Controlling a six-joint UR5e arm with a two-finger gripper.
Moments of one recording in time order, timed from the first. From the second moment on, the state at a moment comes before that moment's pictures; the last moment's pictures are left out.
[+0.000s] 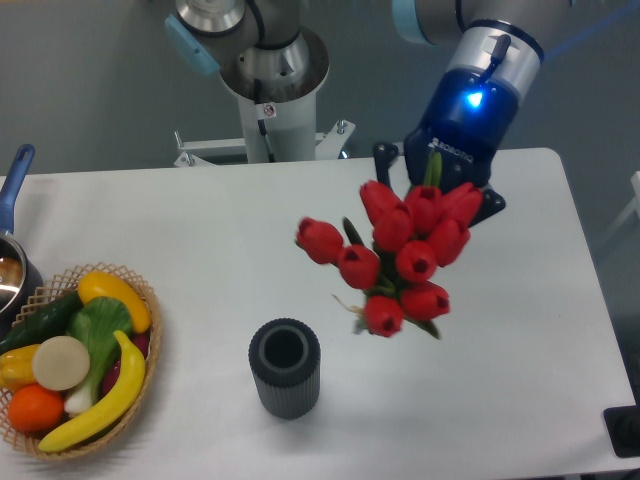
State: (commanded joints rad) arm 2.77 -1.77 -1.56 -0.80 0.70 0.97
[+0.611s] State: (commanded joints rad) arm 2.75 -1.76 -1.67 -0.88 1.26 1.16
